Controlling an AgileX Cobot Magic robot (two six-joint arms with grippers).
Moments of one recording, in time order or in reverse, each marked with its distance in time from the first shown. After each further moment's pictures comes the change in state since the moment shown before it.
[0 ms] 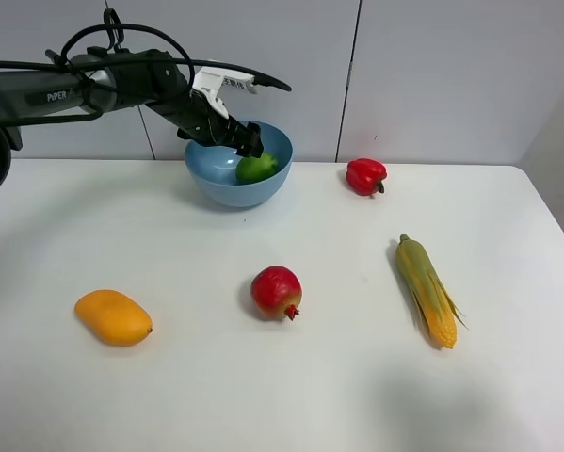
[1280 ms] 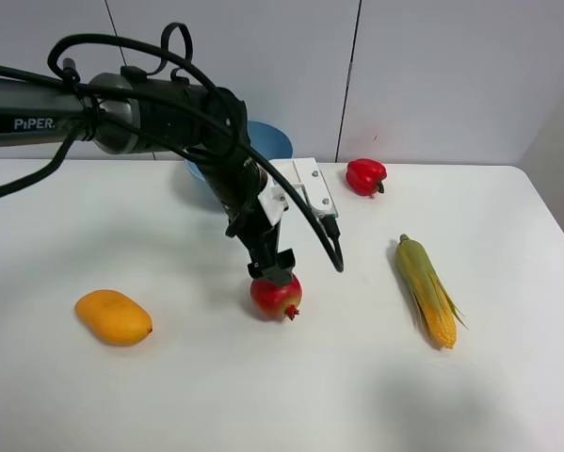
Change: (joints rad) left arm -0.346 -0.269 0.432 0.087 0.217 0.396; right arm 0.000 0.000 0.000 0.000 0.000 0.000
